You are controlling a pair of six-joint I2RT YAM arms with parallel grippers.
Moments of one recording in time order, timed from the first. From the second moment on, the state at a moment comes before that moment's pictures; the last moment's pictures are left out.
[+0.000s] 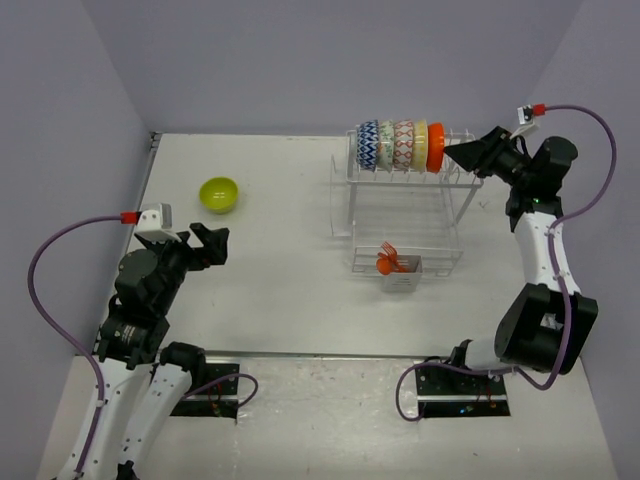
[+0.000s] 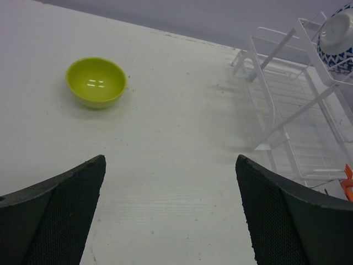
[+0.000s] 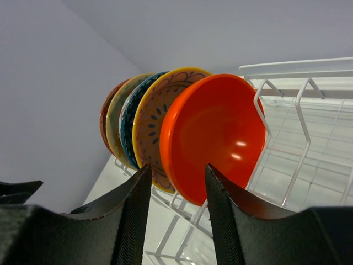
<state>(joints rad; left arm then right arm) -0.22 0.45 0.73 -0.44 -0.06 -0.35 -0.29 1.41 1.14 0.21 -0.96 0.66</state>
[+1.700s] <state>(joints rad) -0.22 0.45 0.73 -0.44 -0.06 -0.35 -0.28 1.64 1.14 0.95 -1.19 1.19</state>
